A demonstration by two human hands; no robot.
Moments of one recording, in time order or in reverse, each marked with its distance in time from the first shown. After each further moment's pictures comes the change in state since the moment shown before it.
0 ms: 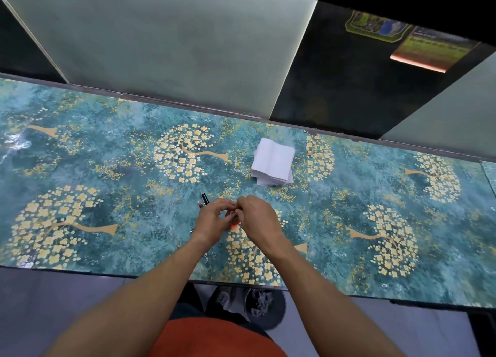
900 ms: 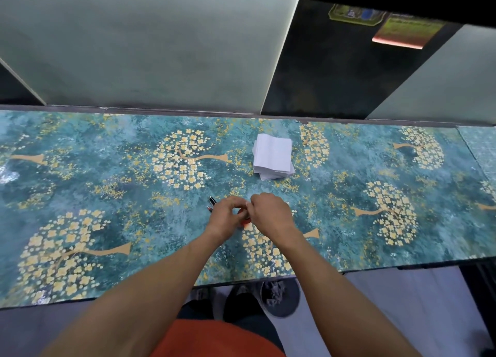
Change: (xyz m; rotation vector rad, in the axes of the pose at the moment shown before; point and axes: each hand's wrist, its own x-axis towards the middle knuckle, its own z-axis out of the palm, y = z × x) left_hand 0.018 0.003 -0.018 -0.008 -0.235 0.039; right_hand 0.009 -0.019 0.004 -0.164 -0.031 0.270
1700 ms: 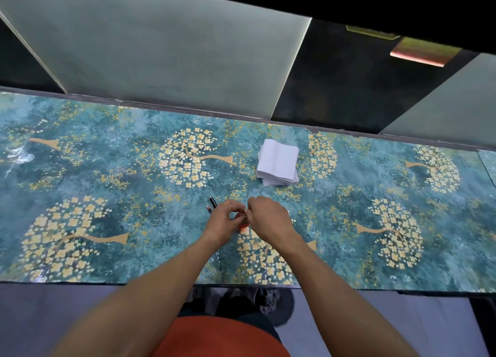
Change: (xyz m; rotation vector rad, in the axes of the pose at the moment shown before) left_hand -0.006 0.002 0.009 0.053 0.068 -0.029; right_hand 0.007 0.014 -0.002 -0.025 -0.017 -0.190
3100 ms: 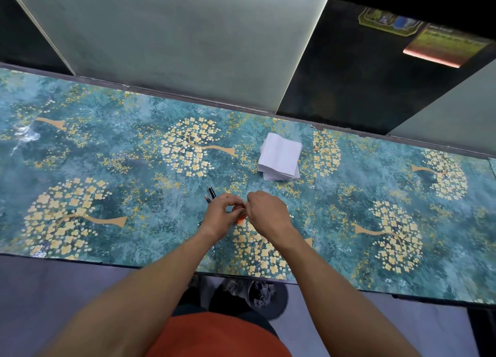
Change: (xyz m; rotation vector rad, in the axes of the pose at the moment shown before) left_hand -0.010 0.002 0.008 -0.060 0.095 -0.039; right_hand -0.005 0.007 -0.001 -0.052 -0.004 -0.080
